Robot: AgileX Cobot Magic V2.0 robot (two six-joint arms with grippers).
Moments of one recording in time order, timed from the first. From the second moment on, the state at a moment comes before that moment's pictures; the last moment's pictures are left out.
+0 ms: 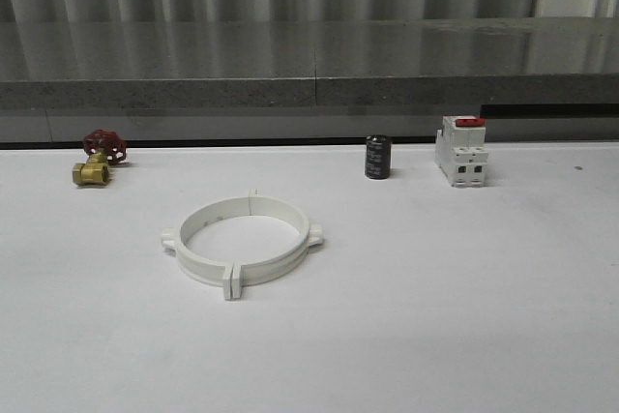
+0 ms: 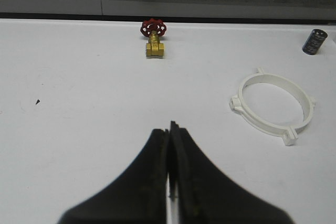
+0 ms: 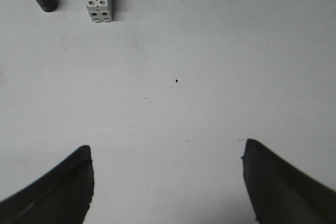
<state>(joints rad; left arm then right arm) -0.05 0.31 -0.45 -0.16 0.68 0.09 0.10 0.76 -0.97 -0.13 1.04 0.19</state>
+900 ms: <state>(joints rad) -0.05 0.31 -0.45 -0.16 0.68 0.09 0.10 0.59 -0.90 -0.21 1.17 0.19</state>
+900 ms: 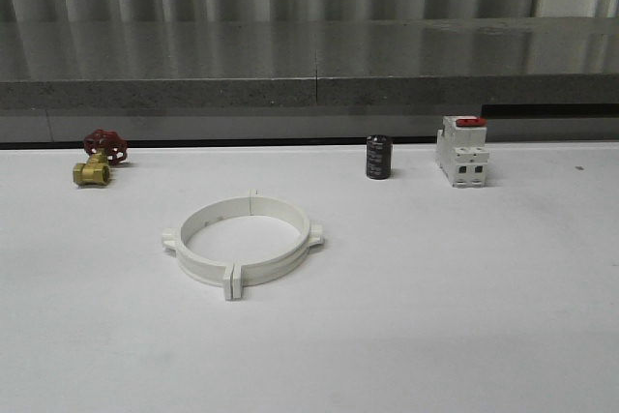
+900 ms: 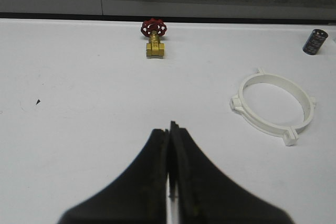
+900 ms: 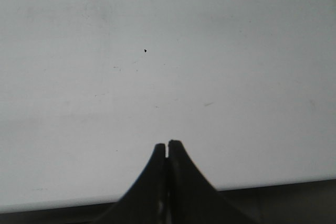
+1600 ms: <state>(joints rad) -0.05 0.31 -0.45 -0.16 0.68 0.09 0.10 0.25 -0.58 -0.22 0.67 0.19</state>
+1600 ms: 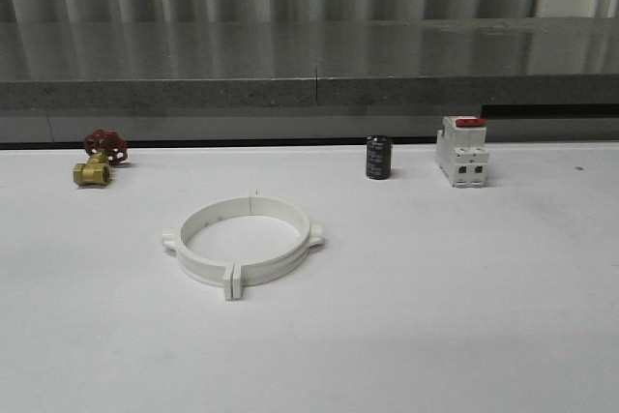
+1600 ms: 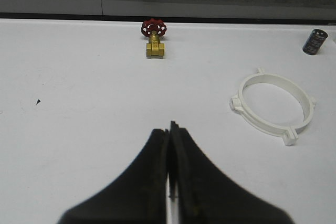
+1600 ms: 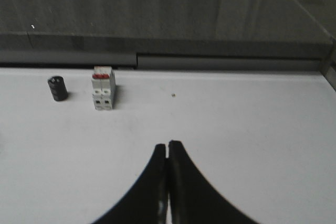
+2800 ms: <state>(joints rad) -0.05 0.30 -0.45 -0.16 0.68 0.09 0.00 -0.01 0.03 0.03 0.18 -0.03</state>
